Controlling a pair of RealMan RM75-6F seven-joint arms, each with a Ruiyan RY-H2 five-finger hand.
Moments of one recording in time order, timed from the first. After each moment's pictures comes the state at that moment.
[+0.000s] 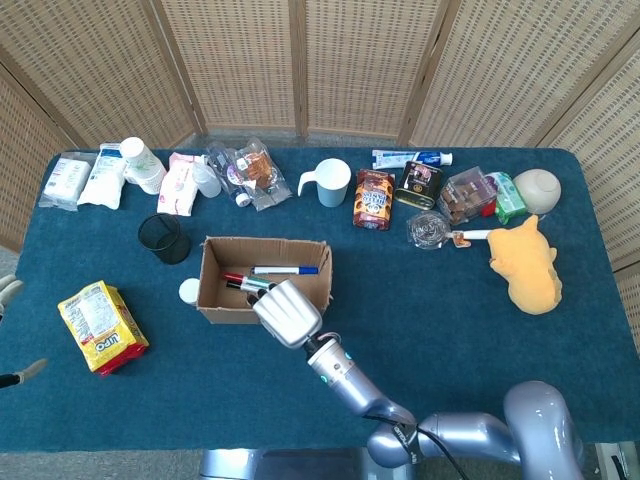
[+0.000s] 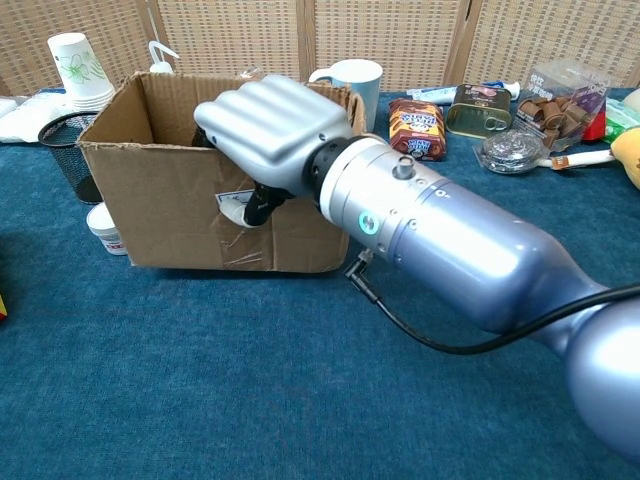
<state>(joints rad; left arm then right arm) -0.03 -0.94 0.00 -1.66 1.57 1.54 -0.25 0.92 -1.95 0.28 -1.44 -1.28 1.07 -0.80</state>
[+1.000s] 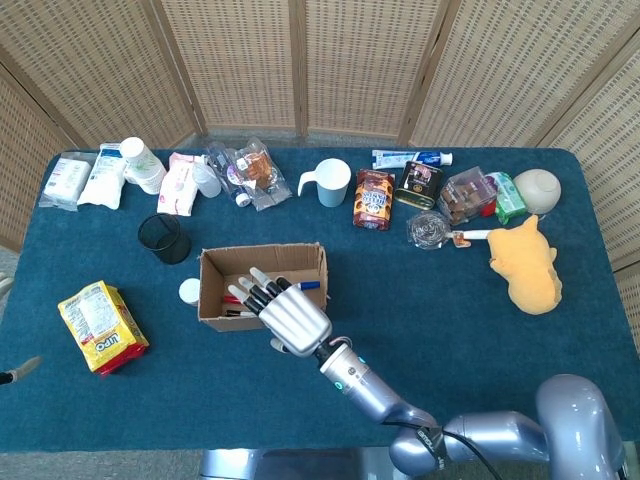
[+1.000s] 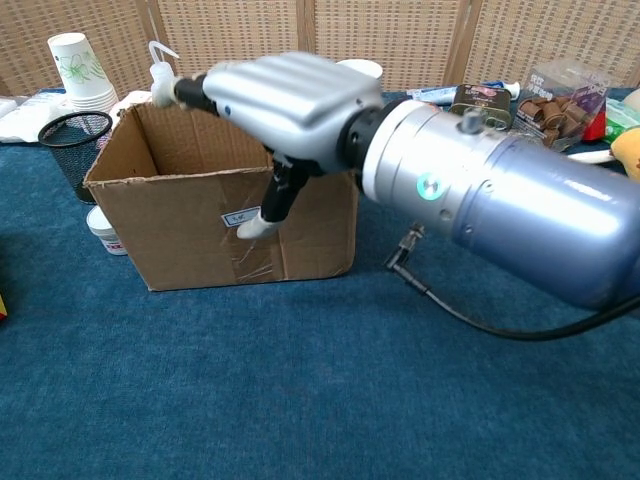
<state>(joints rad) -0.03 -0.94 0.00 -1.64 1.55 1.53 -0.27 0.89 -1.77 0.25 -1.67 -1.28 1.05 -0.69</state>
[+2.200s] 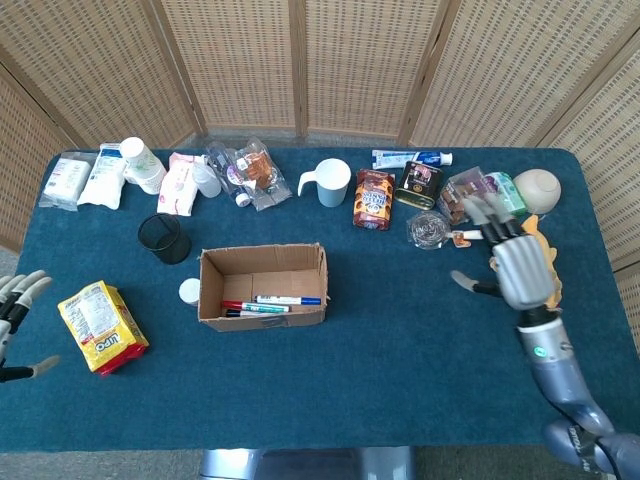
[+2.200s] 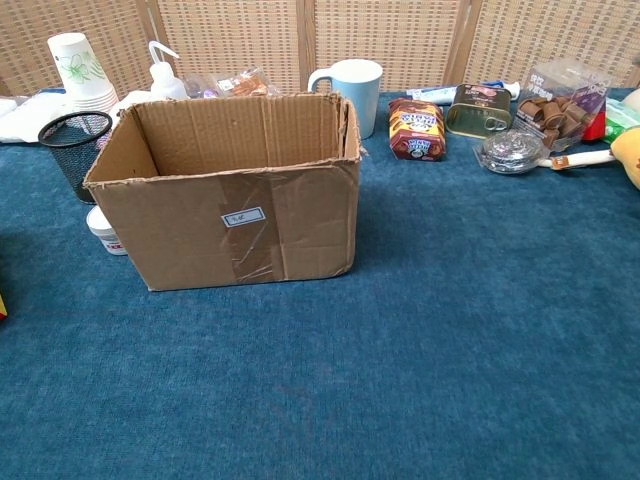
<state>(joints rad) -0.12 -0.93 0.01 -1.57 1.67 1.45 -0.28 0.47 -1.32 0.16 -1.33 -1.52 1.50 0.19</state>
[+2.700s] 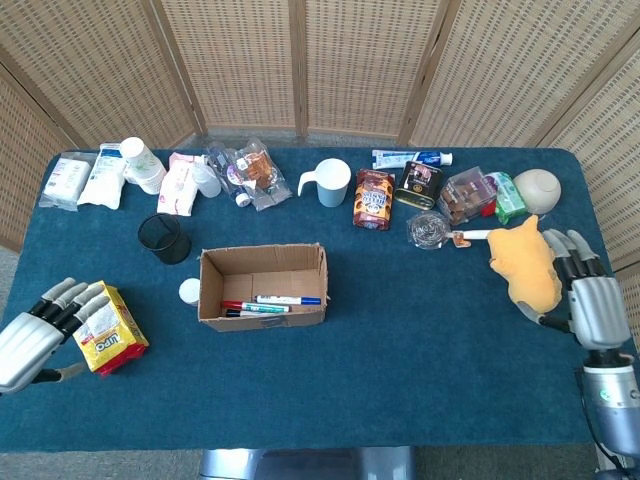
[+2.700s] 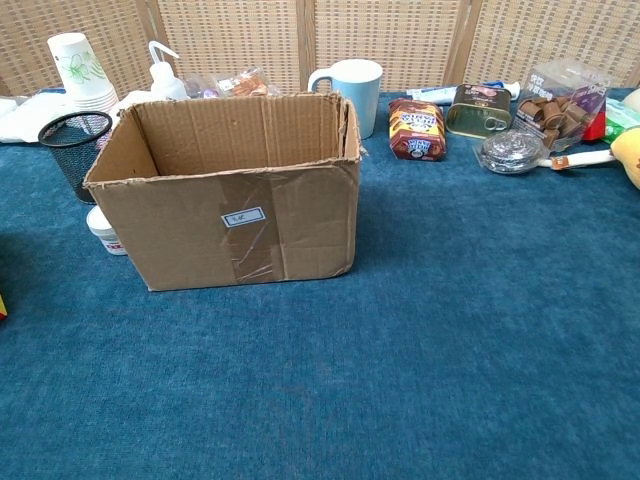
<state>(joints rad) -0.24 -0.99 0.09 -1.34 1.92 1.44 -0.25 0.27 -1.23 0.09 -1.33 -1.46 1.55 0.29</state>
